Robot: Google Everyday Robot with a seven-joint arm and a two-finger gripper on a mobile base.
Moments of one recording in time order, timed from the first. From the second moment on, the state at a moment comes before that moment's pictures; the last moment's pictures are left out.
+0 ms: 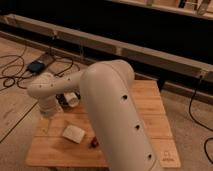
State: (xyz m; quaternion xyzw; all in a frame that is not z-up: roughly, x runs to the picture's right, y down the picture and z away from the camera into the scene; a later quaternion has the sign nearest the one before) arm -0.287 0.184 0.793 -0.41 0.04 0.17 0.90
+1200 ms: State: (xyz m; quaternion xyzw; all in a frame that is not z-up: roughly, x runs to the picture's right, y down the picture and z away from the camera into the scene) arm -0.287 0.183 0.793 -0.41 0.04 0.17 0.90
